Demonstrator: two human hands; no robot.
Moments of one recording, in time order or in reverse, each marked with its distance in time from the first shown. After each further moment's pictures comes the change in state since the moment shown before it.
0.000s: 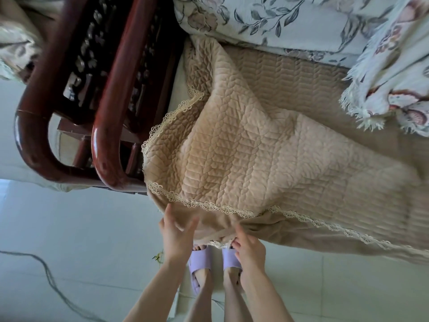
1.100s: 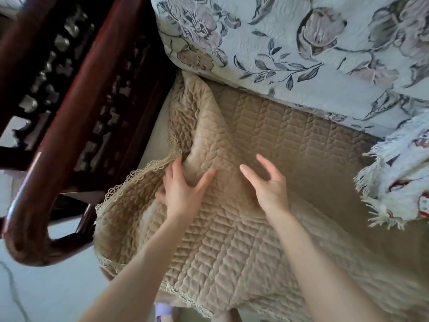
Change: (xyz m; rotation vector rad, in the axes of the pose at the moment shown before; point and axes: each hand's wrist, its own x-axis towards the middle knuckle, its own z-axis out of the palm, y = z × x) left_hand 0.165 0.202 0.143 0.304 0.174 0.172; right_hand 0.154 -0.317 0.084 -0.418 -0.283 -0.663
